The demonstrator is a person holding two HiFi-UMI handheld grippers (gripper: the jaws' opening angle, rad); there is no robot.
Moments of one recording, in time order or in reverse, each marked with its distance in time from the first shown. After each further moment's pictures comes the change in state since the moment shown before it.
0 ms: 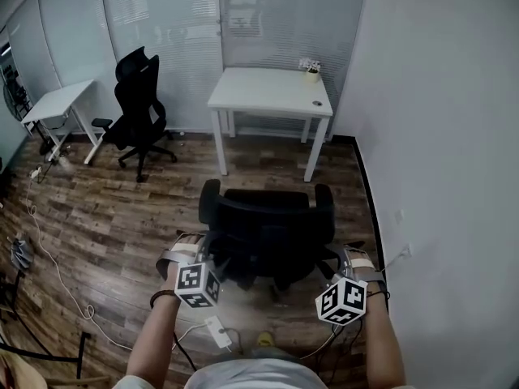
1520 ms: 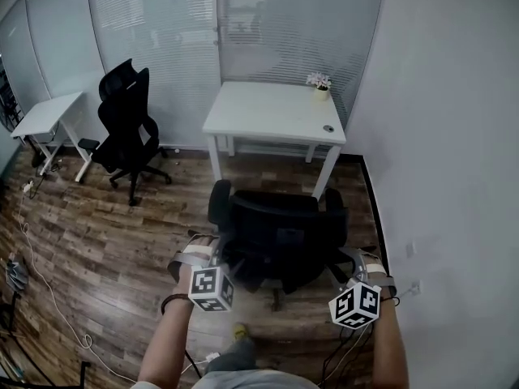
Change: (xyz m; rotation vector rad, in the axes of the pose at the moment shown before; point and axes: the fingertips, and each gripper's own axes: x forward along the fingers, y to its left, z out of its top) left arm 0.187 0.216 -0.052 0.029 -0.044 0.031; right arm 0.209 -0.192 0.009 0.043 0.007 -0.042
